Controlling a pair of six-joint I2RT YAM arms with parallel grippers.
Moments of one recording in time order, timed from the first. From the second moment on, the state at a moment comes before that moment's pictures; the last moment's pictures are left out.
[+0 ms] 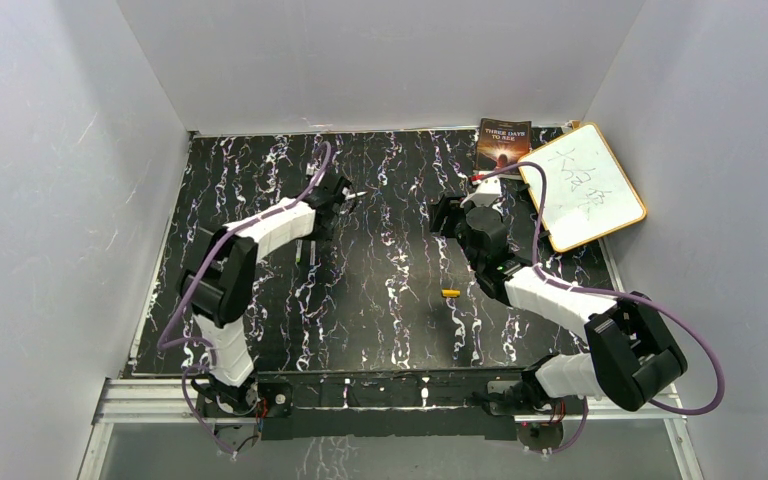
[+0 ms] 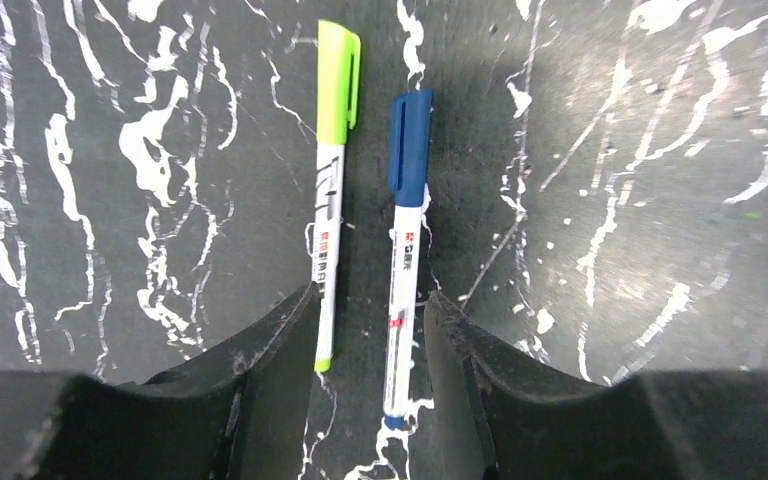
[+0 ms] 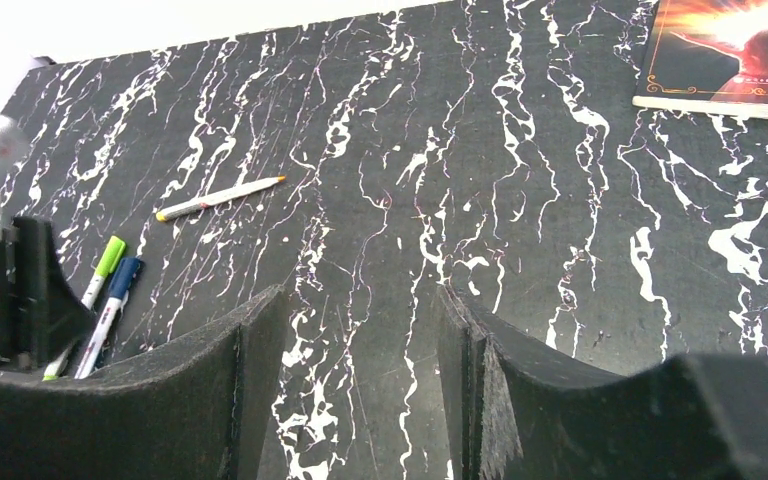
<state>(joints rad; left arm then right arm) -0.49 1.88 1.26 -0.58 -0.53 -0.36 0.53 1.31 0.62 0.51 0.30 0.35</state>
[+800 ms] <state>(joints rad) -0.23 1.89 1.39 -0.24 0.45 0.32 0.52 1.27 0.62 0.44 0.27 0.34</state>
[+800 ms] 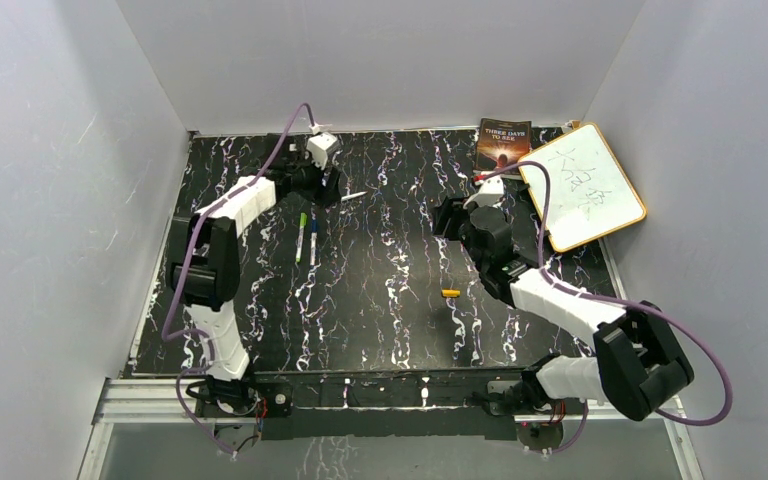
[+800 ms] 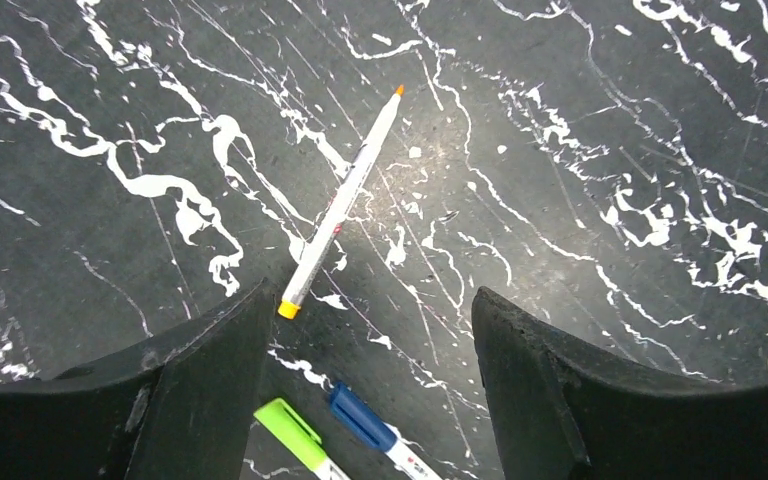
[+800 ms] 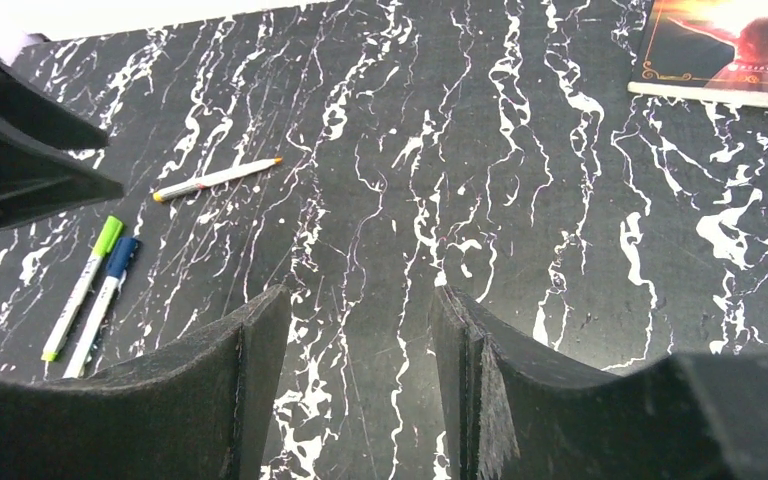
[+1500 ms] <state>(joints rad) -0.19 2.16 1.62 -0.36 0.63 0.51 0.52 1.20 0.61 0.38 0.27 0.31</state>
